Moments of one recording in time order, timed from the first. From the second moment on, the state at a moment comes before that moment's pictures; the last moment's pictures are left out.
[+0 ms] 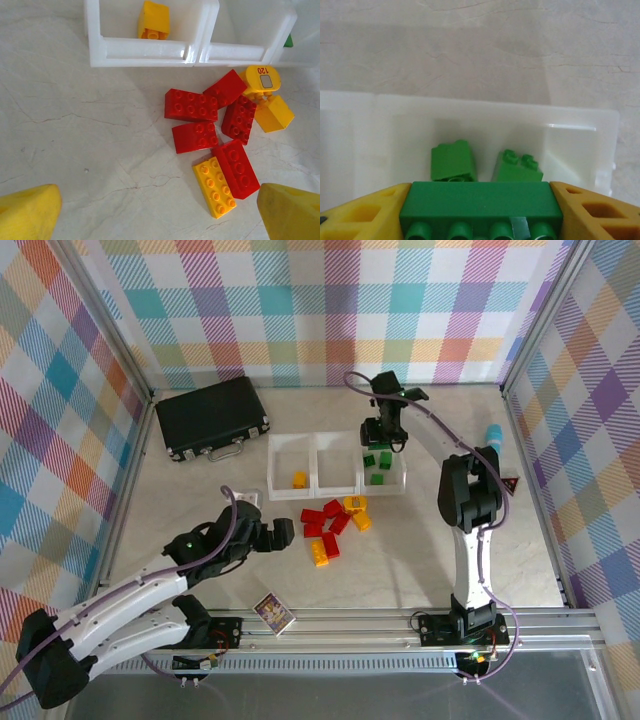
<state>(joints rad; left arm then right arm) -0.79 0.86 0.60 -0.52 -0.20 -0.70 0.35 2.15 1.91 -0.94 0.04 0.22</state>
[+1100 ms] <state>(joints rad) -1.04 1.32 0.75 -0.55 -0.32 -1.01 0.35 1.47 1.28 -0.86 -0.10 0.34</state>
